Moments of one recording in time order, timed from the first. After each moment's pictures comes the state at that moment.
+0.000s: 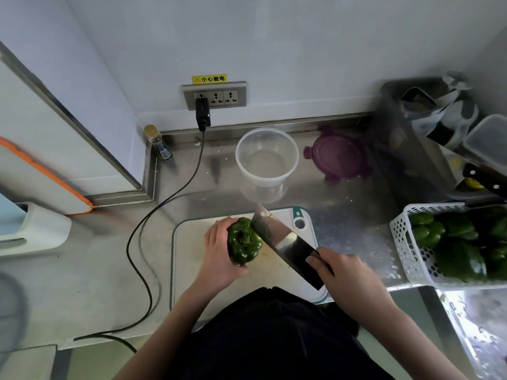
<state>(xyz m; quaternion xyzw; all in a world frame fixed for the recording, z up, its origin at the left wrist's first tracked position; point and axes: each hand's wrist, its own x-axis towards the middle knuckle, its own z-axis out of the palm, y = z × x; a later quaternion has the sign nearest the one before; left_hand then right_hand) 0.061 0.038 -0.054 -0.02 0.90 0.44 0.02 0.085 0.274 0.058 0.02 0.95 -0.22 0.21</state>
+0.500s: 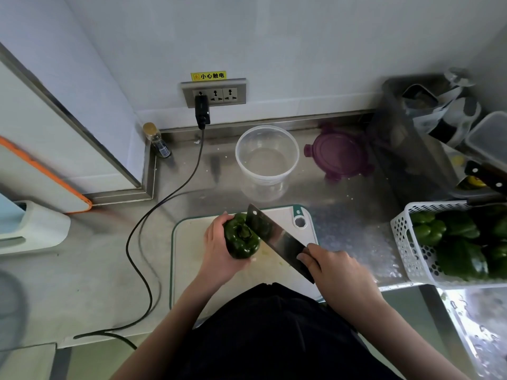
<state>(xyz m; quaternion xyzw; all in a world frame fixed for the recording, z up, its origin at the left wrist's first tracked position) 0.056 0.043 -0.051 -0.07 0.88 0.47 0.03 0.082 0.257 0.062 -0.02 0.97 -0.16 0.20</state>
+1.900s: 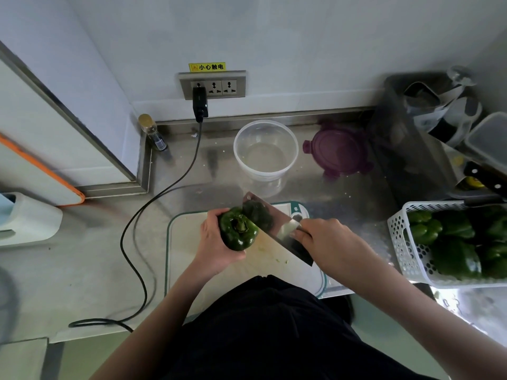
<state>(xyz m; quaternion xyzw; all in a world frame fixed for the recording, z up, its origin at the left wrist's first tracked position) 0.047 0.037 -0.045 -0.10 0.84 0.52 0.09 0.038 0.251 0.079 -0.06 0.96 -0.15 0.24</state>
